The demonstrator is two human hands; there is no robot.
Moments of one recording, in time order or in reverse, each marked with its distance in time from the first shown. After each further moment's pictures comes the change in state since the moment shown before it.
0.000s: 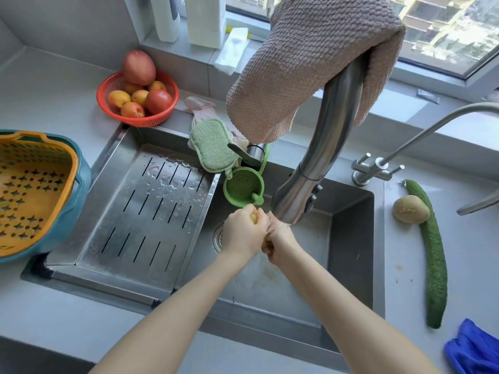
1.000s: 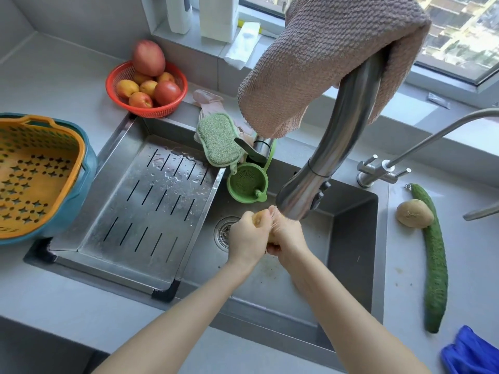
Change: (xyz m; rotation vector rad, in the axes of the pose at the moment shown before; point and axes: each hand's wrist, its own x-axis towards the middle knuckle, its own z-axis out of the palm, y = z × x) left_hand -0.020 -0.003 0.005 -0.336 -0.031 -0.227; right_hand -0.014 -0.007 -0.010 -0.048 -0.030 -0.221
